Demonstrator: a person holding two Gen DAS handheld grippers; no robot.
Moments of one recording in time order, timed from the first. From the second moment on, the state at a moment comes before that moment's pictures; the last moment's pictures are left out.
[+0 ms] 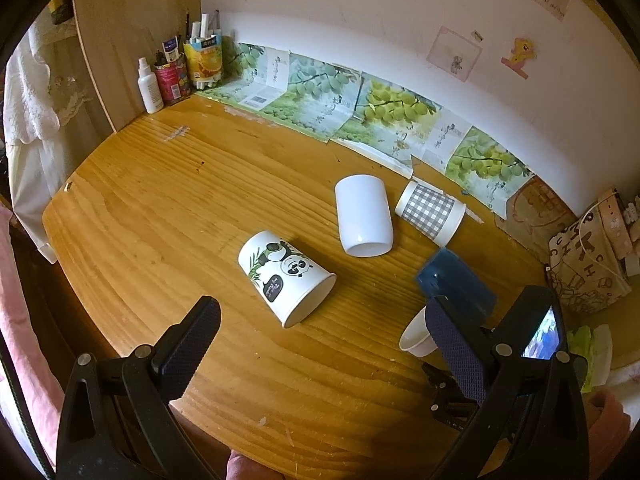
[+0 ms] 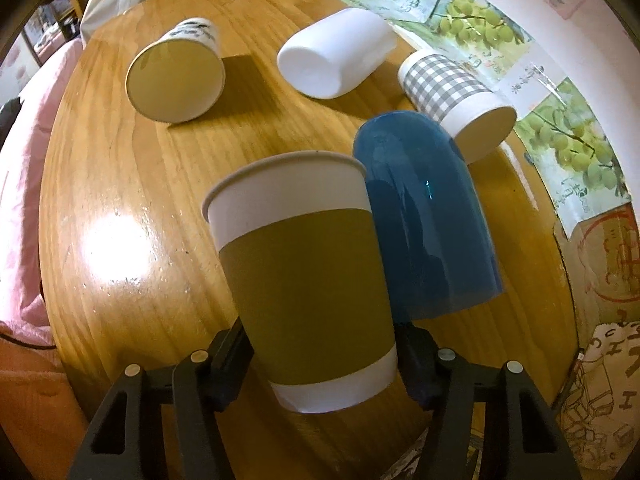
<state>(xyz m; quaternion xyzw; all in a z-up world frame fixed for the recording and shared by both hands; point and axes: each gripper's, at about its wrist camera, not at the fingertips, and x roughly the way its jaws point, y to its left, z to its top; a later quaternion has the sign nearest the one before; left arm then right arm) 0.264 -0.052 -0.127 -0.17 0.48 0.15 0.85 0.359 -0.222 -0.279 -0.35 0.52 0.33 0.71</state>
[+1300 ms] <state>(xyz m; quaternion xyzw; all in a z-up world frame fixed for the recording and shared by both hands) 0.214 -0.019 -0.097 -0.12 0.46 0.10 0.87 0.335 -0.197 -0.232 -0.18 0.57 0.20 0.77</state>
